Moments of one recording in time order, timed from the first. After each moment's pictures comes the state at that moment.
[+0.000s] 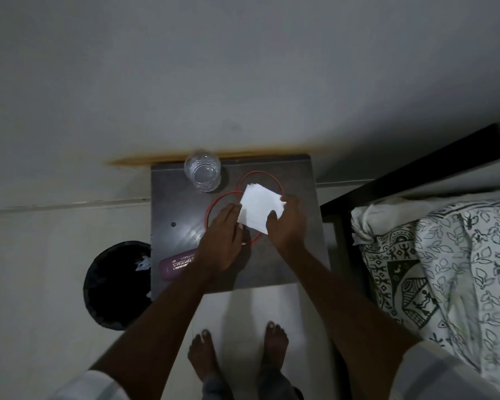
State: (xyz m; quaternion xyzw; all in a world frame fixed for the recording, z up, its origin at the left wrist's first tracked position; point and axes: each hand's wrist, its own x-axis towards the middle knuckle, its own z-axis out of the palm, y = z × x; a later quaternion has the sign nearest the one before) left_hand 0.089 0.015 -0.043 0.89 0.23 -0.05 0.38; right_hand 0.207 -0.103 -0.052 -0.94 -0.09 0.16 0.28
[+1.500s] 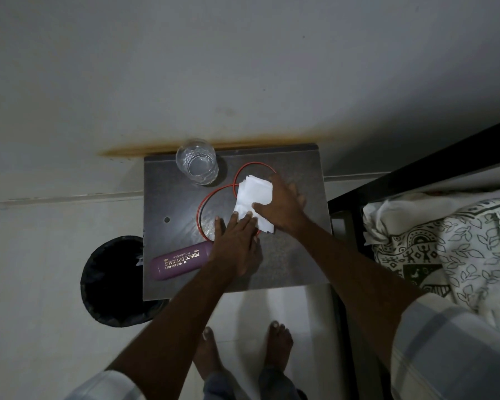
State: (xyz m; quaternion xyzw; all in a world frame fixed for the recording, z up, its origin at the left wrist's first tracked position) left_hand 0.108 -0.020 -0.081 0.93 0.19 -0.21 0.24; right_hand 0.258 -0.087 -0.080 -0.90 -0.21 0.32 0.21
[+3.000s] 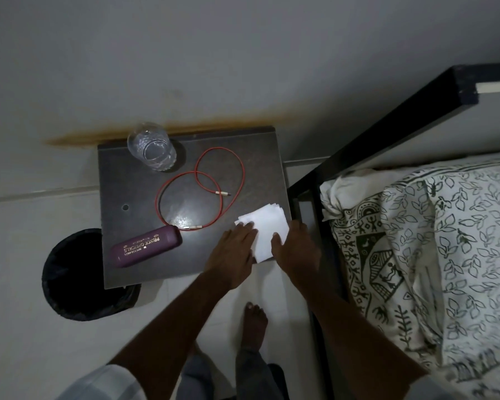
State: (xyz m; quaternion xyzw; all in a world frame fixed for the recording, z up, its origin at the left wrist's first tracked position) left_hand 0.093 -0.113 -0.090 0.94 0.08 -0.18 0.29; right_hand 0.193 -0.254 -0.084 -0.97 -0.10 0.21 0.10
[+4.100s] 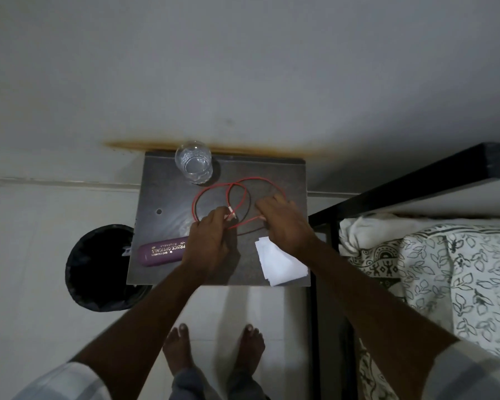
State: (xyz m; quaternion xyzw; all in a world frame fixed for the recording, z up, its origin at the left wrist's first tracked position) left_hand 0.093 -0.024 -0.027 0.88 0.29 0.03 0.36; right_hand 0.260 -0.145 -0.020 -0.82 -0.54 0.16 0.11
